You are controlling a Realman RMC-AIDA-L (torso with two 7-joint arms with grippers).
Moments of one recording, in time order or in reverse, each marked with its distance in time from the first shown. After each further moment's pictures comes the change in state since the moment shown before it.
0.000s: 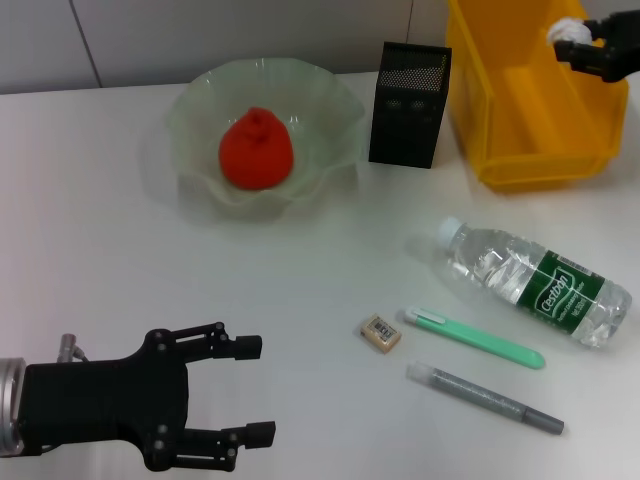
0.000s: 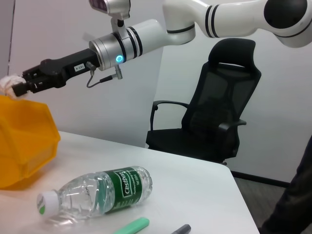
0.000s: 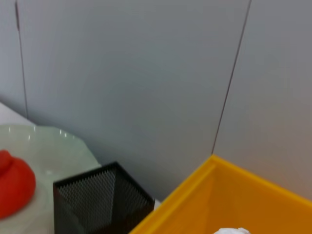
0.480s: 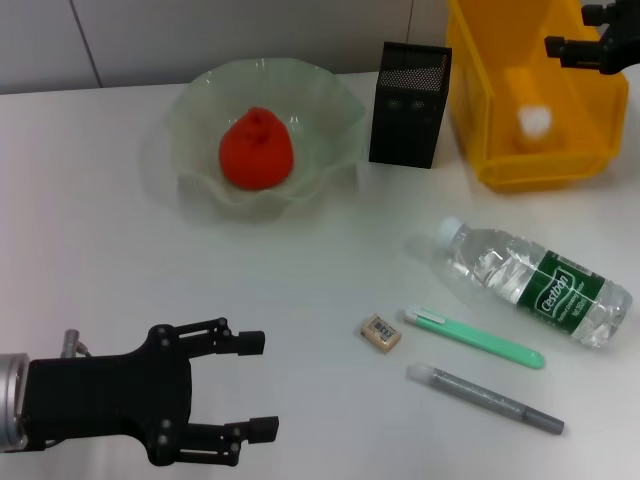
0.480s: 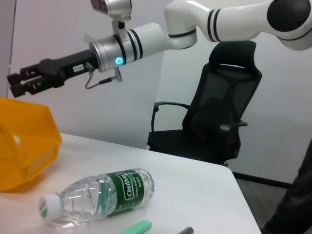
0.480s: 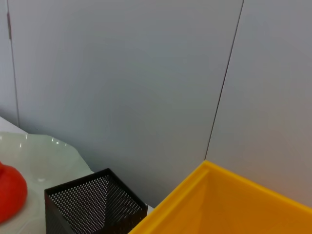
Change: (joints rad) left arm -0.009 -0.002 -0.004 -0.005 -0.002 -0.006 -0.001; right arm -0.007 0.006 -0.002 0.001 0.026 0.024 -0.008
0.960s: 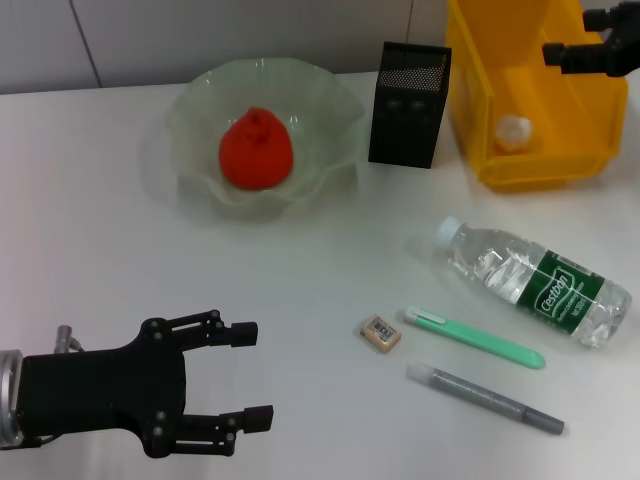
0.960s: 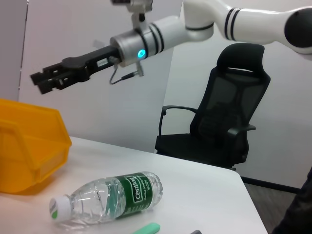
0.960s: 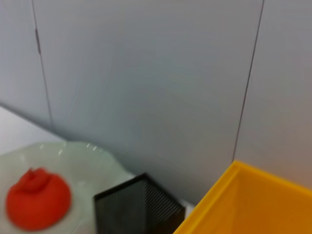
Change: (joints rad) left arm 0.003 0.000 -0.025 -0.005 0.000 -0.003 0.004; right arm -0.097 0.038 -0.141 -0.324 -0.036 -0.180 0.339
